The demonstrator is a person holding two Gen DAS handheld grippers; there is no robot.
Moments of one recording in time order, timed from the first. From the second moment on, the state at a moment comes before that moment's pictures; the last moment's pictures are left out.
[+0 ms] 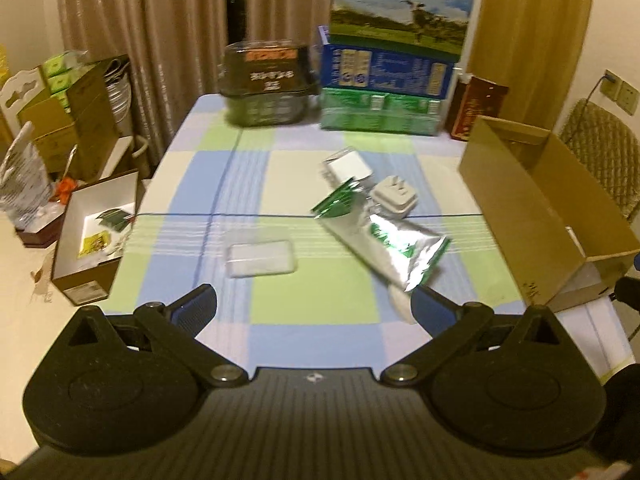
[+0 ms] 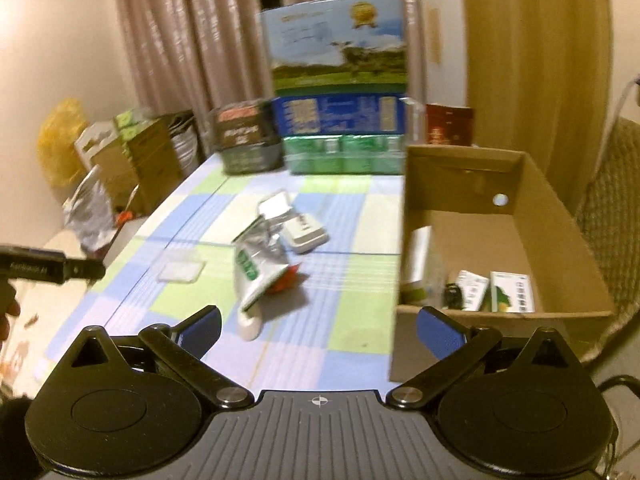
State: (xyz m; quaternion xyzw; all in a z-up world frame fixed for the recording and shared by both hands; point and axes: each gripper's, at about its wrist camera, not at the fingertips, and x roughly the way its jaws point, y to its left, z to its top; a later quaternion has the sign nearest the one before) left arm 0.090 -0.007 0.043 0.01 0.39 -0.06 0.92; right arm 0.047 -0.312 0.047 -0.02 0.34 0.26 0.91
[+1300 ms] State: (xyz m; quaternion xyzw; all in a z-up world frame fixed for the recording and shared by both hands) left arm 0.179 0.036 -0.036 0.13 0.43 -0.18 0.87; right arm 0.158 -0.146 -0.025 -0.16 0.42 0.34 0.83
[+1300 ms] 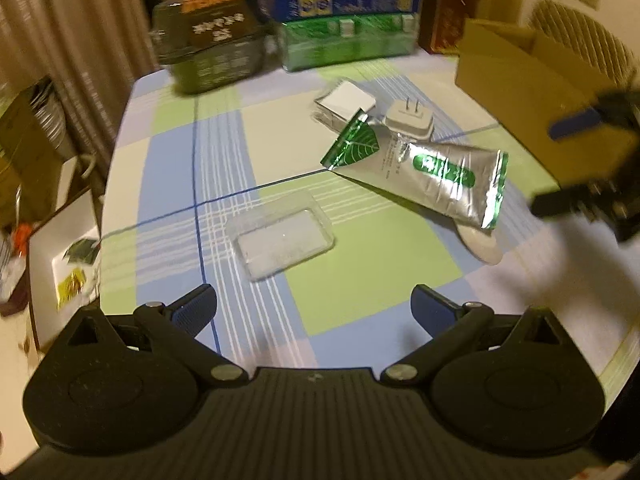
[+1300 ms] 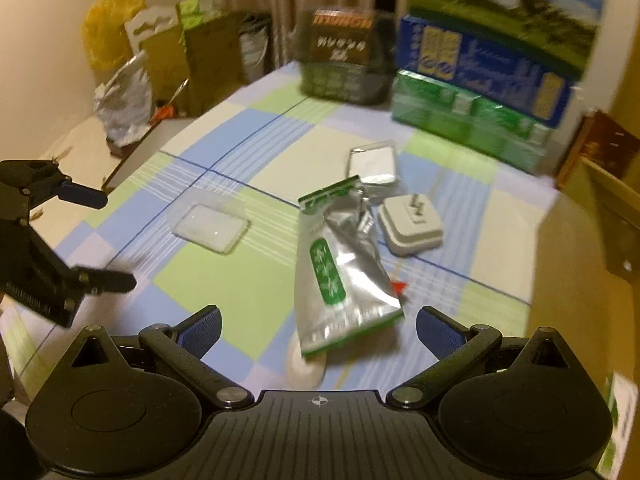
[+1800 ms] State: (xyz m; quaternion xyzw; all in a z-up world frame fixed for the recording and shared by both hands) left arm 0.253 0.035 -0.076 0.21 0.46 -0.26 0.82; right arm 0.246 -0.085 -0.080 -0.24 0.50 0.34 0.76
